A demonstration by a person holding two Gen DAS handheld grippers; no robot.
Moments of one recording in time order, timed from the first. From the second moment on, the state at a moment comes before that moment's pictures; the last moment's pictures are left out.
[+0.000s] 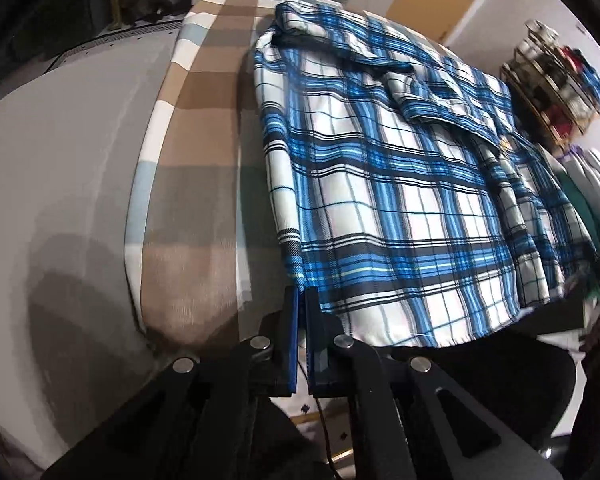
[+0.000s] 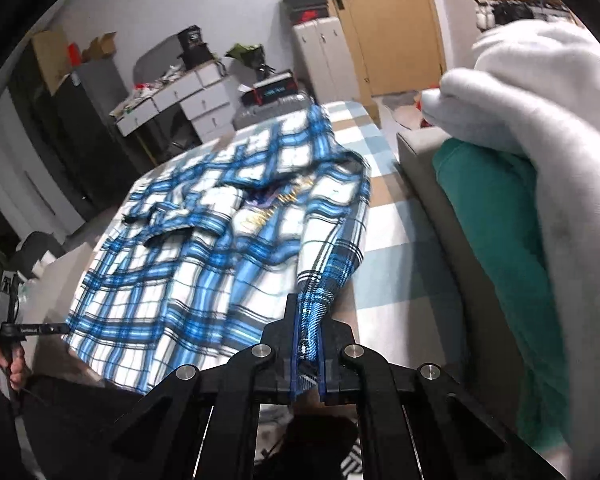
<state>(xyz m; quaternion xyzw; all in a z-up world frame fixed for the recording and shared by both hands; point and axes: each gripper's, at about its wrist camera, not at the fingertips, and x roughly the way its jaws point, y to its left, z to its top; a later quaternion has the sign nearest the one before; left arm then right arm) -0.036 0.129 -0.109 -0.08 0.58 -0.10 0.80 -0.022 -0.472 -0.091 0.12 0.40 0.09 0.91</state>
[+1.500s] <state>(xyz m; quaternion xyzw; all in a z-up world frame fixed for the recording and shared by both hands) 0.044 0.101 -0.052 -0.15 0.59 -0.21 0.77 0.016 -0.472 -0.055 0.16 0.40 0.13 0.89</state>
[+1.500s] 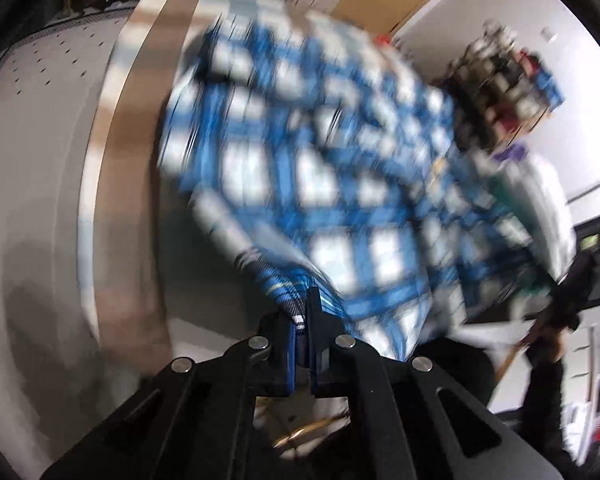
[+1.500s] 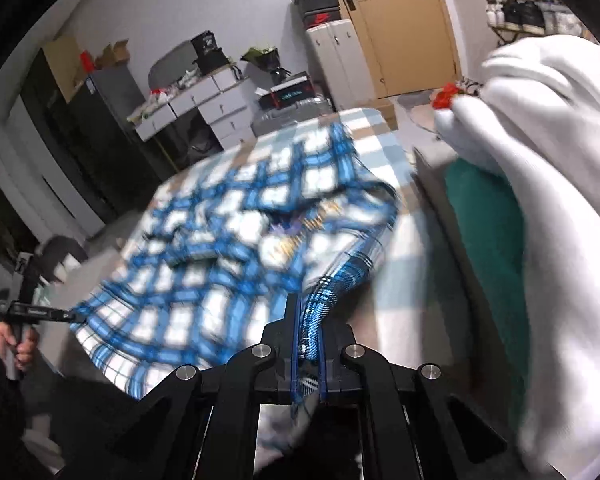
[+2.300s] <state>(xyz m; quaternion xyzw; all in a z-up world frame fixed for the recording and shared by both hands) 0.326 0.169 -0.089 -0.36 0.60 -0.03 0.72 0.392 -0.528 -0.123 0.24 0.61 -0.05 0.75</state>
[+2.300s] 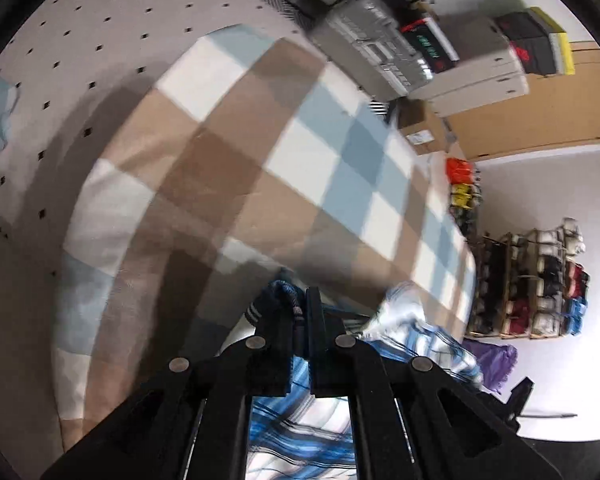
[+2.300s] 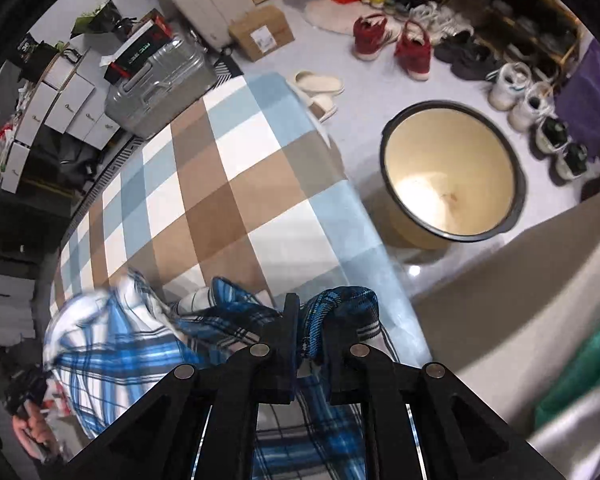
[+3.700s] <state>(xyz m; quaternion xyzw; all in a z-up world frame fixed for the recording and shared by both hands) 0.150 0.153 -0.116 -0.17 0.66 -0.05 0.73 0.222 -0.286 -0.163 -0.29 0.44 0.17 0.83</state>
